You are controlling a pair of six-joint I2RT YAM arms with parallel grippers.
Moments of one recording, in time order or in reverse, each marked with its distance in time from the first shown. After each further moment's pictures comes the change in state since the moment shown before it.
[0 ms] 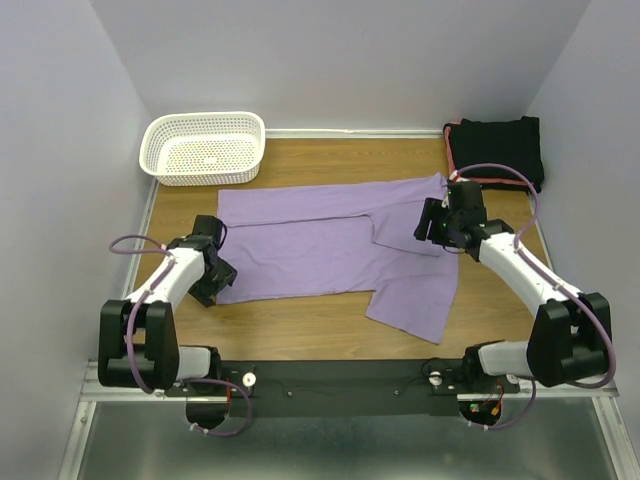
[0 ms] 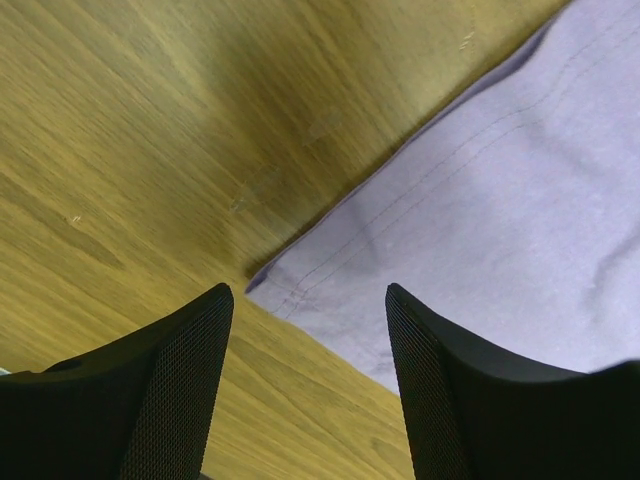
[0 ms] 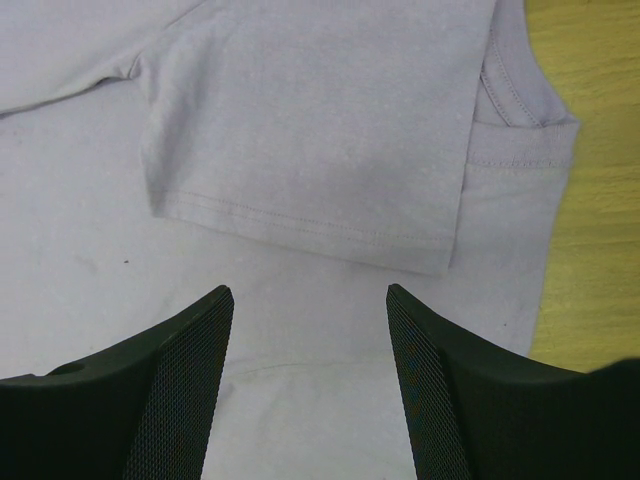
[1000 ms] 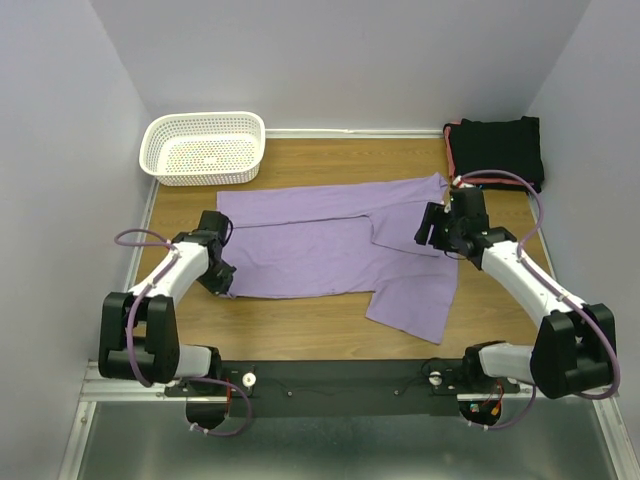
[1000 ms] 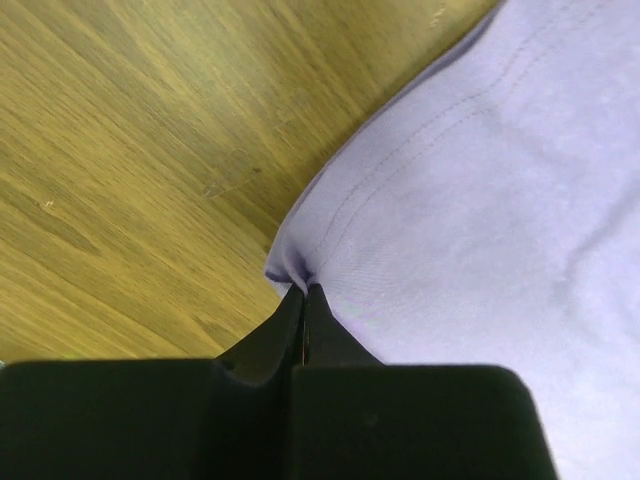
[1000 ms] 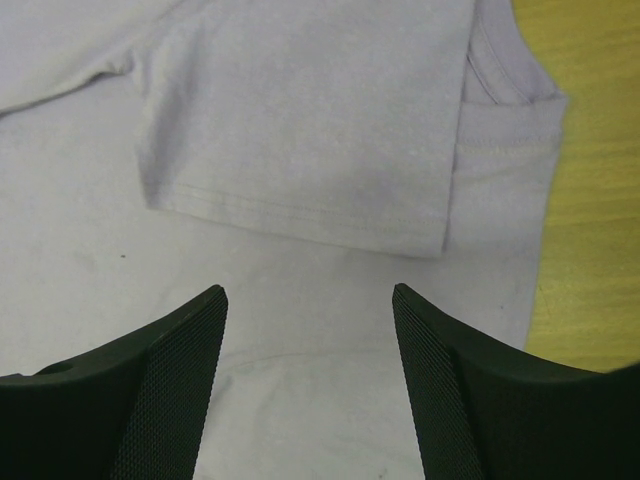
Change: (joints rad) left arm -0.044 0.061 0.049 -0.033 -0.002 -0.041; right arm 0.000 -0.059 -0.047 0.021 0.001 0.019
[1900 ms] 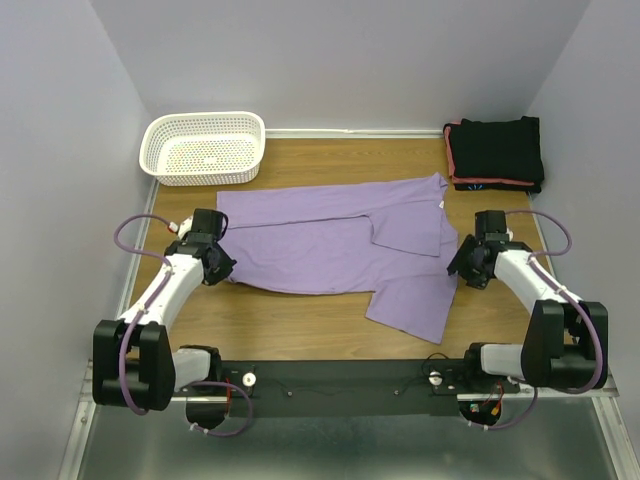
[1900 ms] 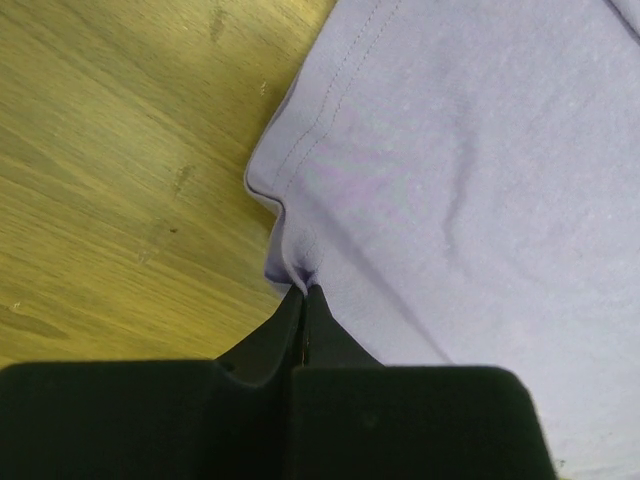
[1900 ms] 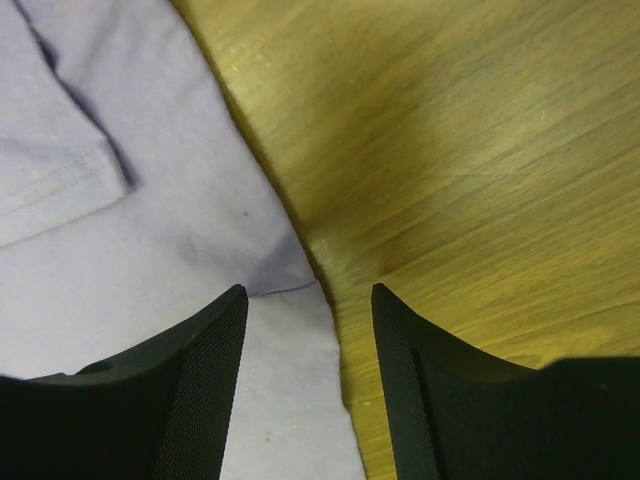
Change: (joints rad) left arm 0.000 -0.148 -0.036 0.182 0.037 0.222; right arm -0.258 0.024 -0.151 -0.172 0.082 0.148
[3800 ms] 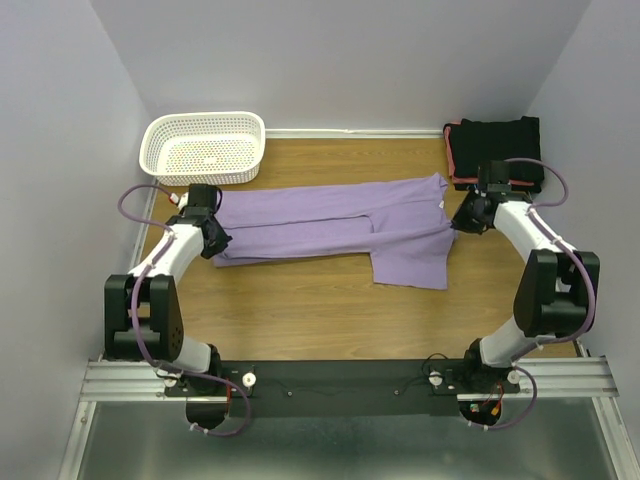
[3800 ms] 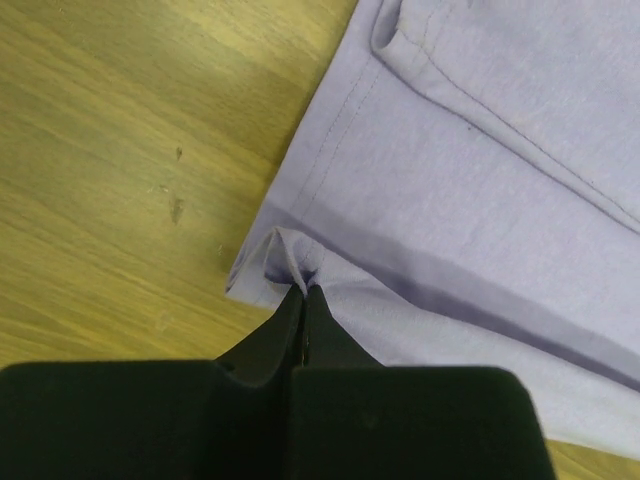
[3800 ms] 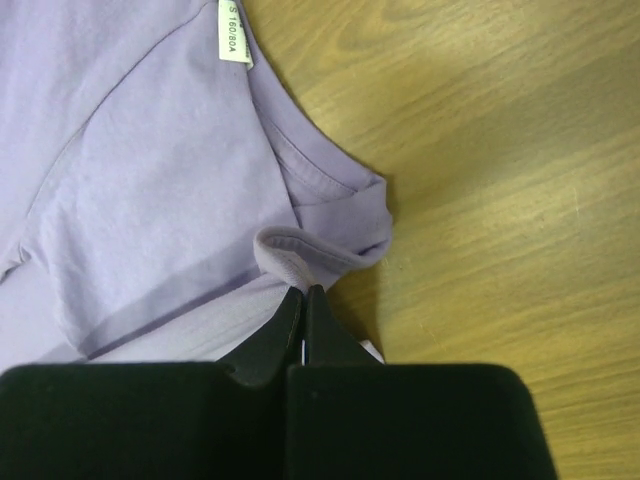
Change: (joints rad) left arm 0.082 0.235 0.179 0.116 0.009 0.171; right arm -0.007 0.284 0.407 0.027 -0.089 -0.045
